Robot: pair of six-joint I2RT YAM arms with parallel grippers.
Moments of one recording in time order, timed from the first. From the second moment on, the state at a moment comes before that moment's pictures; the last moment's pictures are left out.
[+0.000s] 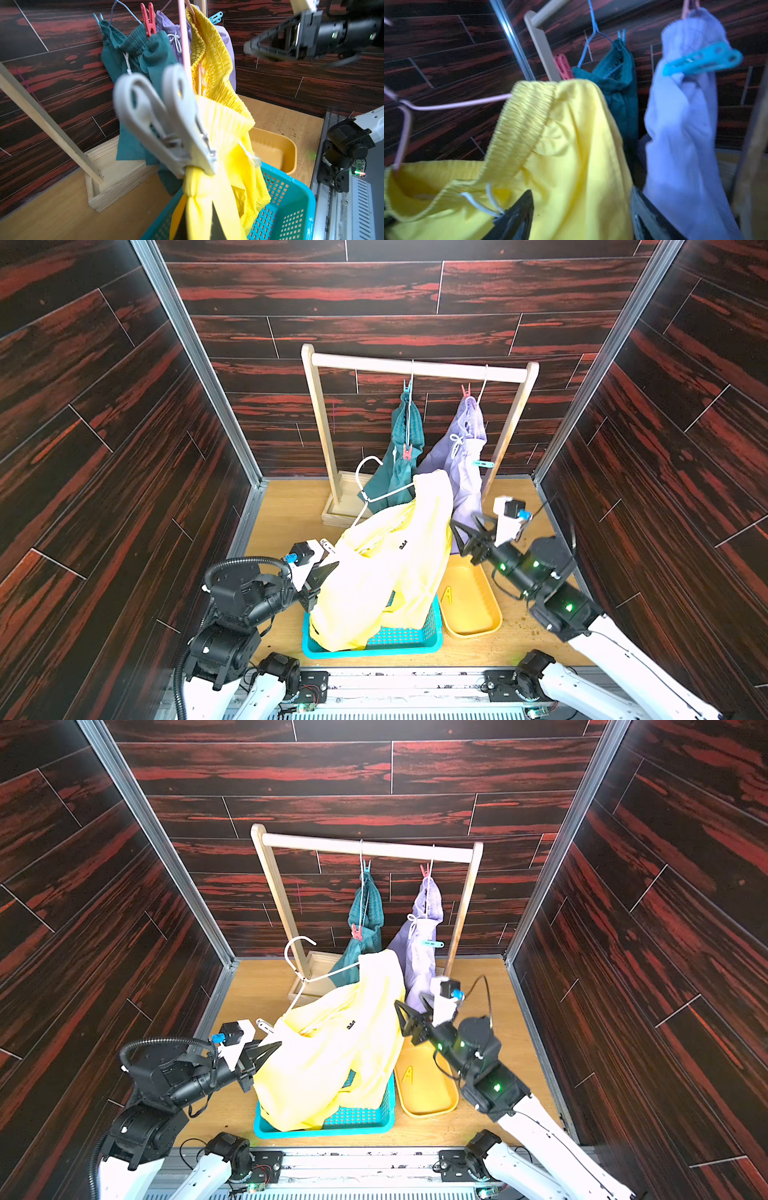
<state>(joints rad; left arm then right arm) -0.24 0.53 0.90 -0.61 0.61 0.23 0.69 0.84 0.90 -0.05 -0.01 0.29</state>
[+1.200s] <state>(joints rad) -0.24 0.56 0.89 -0.59 0.65 0.23 0.93 1.48 1.71 -0.19 -0.24 -0.02</state>
